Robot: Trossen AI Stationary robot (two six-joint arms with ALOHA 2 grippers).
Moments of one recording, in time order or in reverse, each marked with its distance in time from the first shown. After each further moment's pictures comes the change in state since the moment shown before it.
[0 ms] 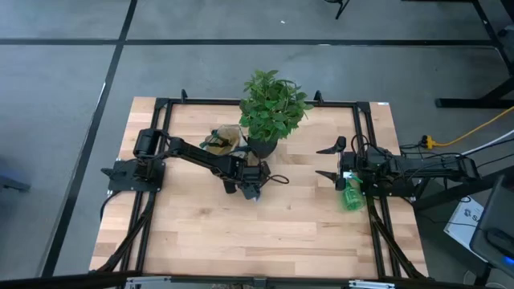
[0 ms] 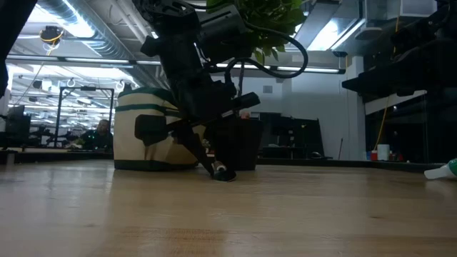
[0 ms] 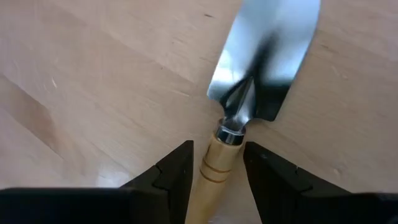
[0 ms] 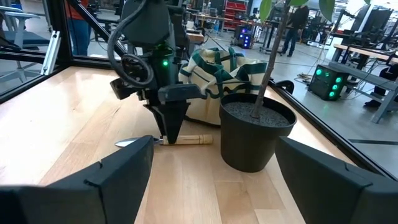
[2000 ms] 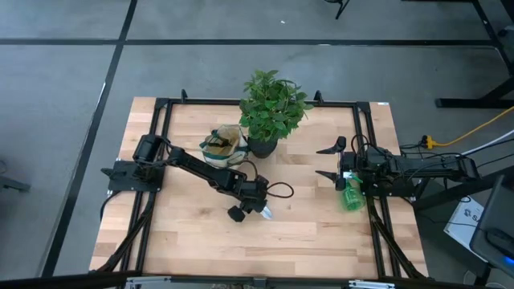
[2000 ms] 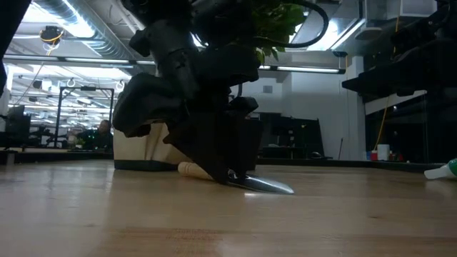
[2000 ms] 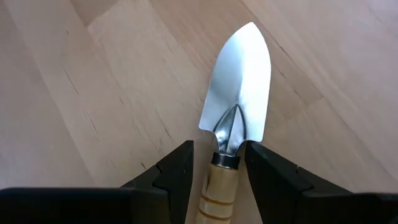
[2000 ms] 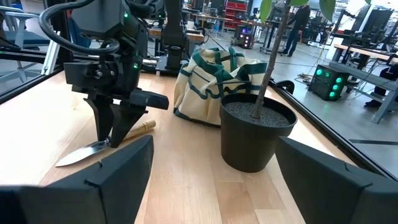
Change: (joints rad) left arm -0.115 0.008 -0.006 0.157 0.219 -0.683; right arm 0.000 0.000 0.000 0.000 -0.001 0.000
